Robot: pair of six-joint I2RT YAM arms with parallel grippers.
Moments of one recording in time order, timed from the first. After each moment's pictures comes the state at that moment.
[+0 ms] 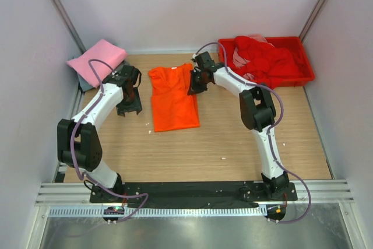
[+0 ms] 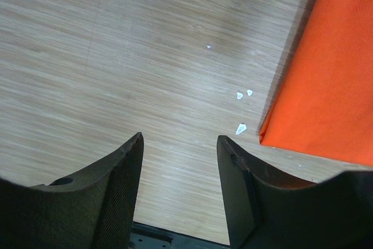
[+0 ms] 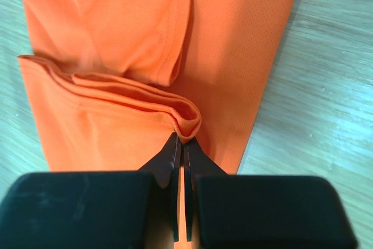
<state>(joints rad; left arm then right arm) -0.23 1.61 1.29 -0.97 -0.24 -0.47 0.48 2.33 1.93 -0.58 -0.28 0.43</state>
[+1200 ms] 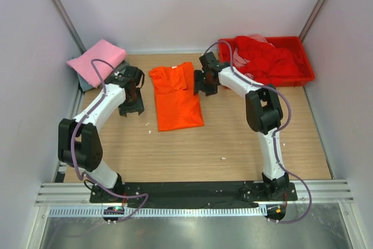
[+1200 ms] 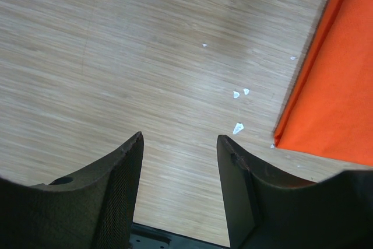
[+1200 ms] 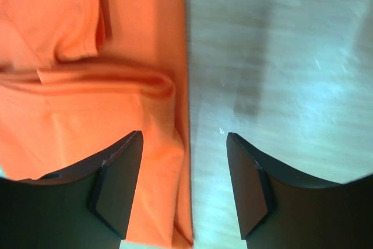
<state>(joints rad) -0.25 1.61 1.29 -0.96 -0.26 -0.48 0.47 2.24 1.86 -0.66 -0.07 0.44</state>
